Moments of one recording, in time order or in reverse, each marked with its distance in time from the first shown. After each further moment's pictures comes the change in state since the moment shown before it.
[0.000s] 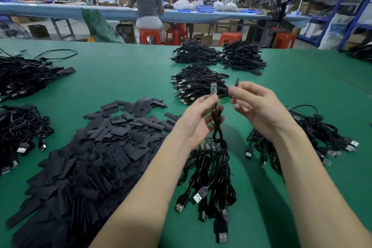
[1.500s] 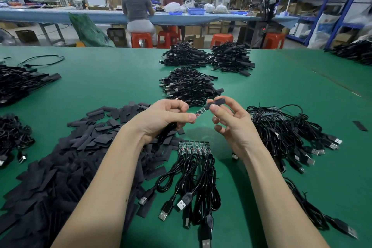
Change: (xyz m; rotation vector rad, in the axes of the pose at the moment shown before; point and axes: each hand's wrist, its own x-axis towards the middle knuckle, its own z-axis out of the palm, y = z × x) left_hand -0.013 0.054 -0.024 0.746 -0.162 -0.014; right_hand -0.013 0.041 0.003 0.127 0.068 -0.004
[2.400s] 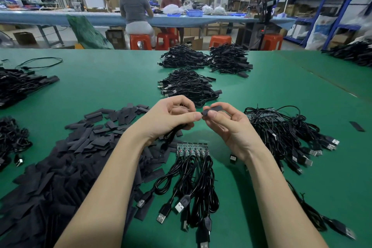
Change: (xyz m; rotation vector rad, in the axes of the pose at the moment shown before) left_hand 0.003 -0.001 0.009 0.105 0.054 0.151; right_hand 0.003 0.000 -0.007 0.146 -0.091 0.030
